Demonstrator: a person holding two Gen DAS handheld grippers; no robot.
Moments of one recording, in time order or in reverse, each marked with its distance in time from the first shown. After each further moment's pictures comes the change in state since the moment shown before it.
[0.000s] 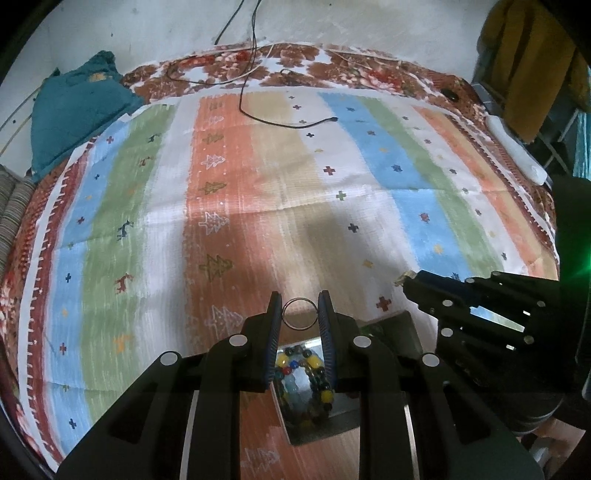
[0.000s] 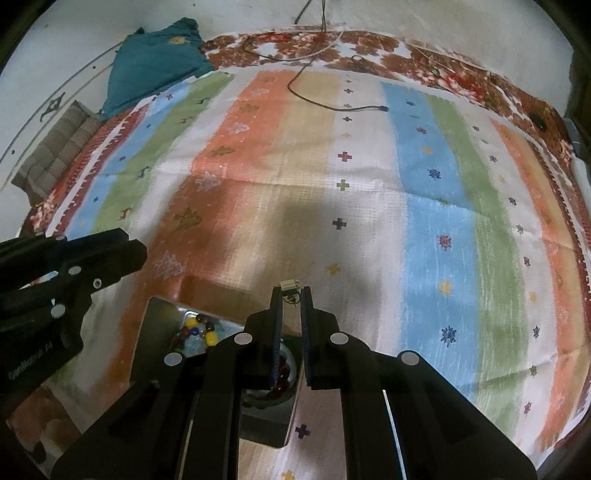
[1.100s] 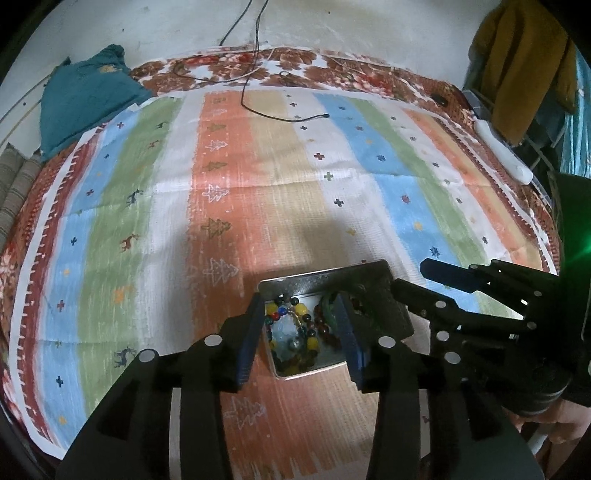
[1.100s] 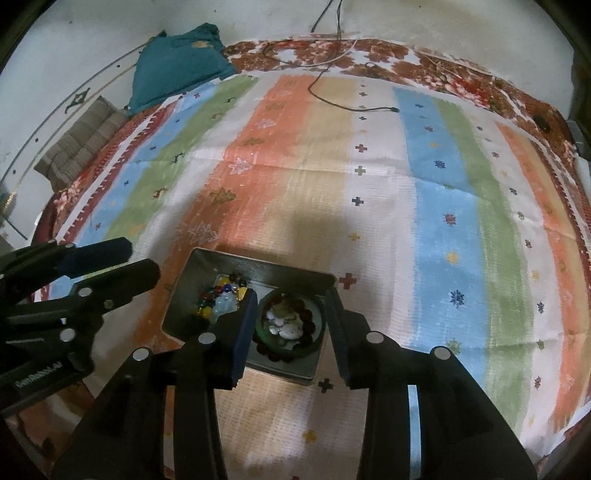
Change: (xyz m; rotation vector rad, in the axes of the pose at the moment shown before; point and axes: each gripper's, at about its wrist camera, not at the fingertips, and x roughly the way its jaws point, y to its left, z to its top) left arm -0.034 -0.002 -0.053 -0.033 -0.028 -0.036; right arm -0.035 0.013 -0.043 -0.016 -0.036 0.041
